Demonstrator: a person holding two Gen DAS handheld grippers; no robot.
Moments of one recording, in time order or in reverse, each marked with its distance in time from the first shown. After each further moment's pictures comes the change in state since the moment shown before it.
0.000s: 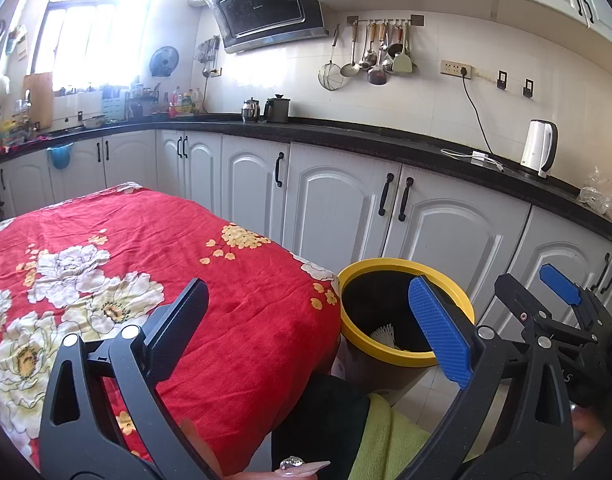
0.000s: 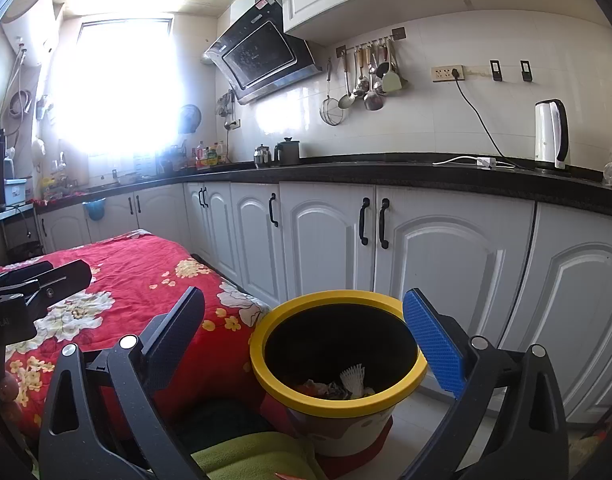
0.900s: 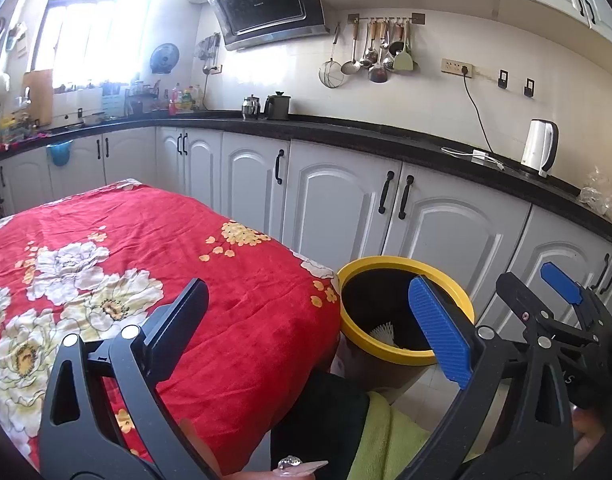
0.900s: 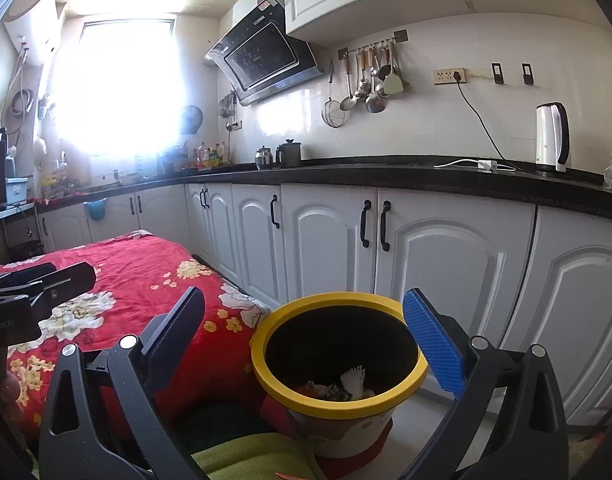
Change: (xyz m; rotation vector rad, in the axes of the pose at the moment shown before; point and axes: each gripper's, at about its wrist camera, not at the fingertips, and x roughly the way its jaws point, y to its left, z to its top) left arm 0.001 -0.002 0.000 -0.002 0.013 0.001; right arm -0.001 0.000 0.003 -0.005 -0.003 0.003
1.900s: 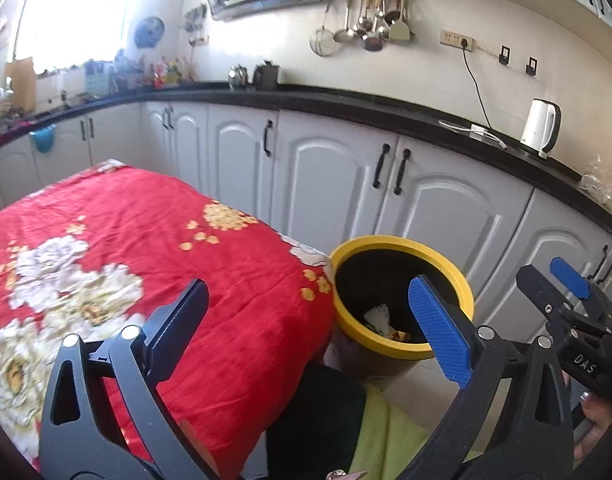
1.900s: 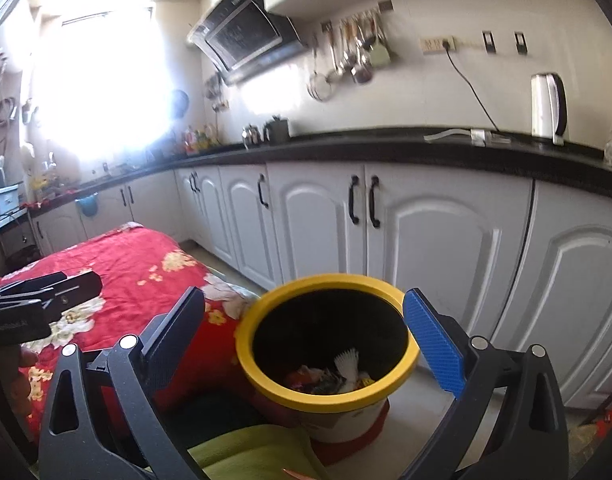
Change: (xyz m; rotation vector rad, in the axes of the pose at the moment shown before) left arm 0.033 0.000 0.012 0.015 0.106 -0.020; right arm 0.011 -0.019 0.008 0.036 0.057 -0.010
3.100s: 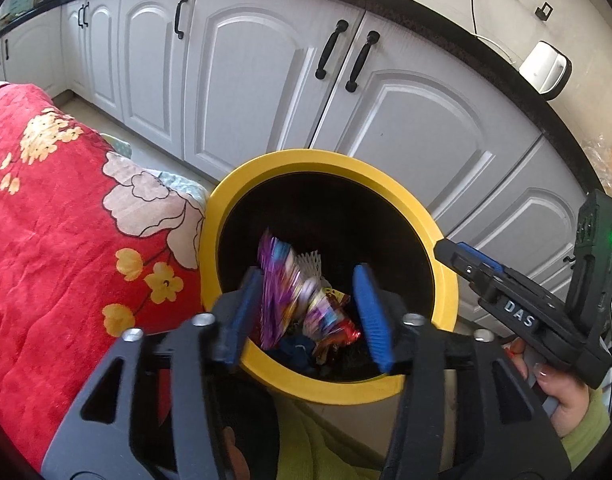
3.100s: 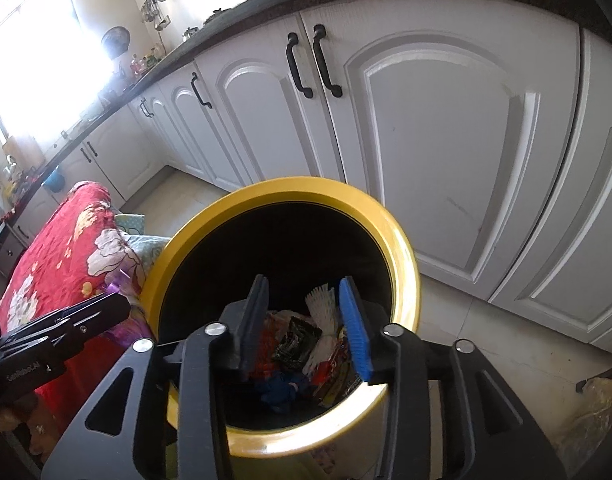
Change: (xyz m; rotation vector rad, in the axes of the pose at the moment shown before) left arm 0.199 -0.071 0.001 -0.053 0.420 -0.255; right arm 0.178 -0.110 -0.028 0.217 0.485 0.013
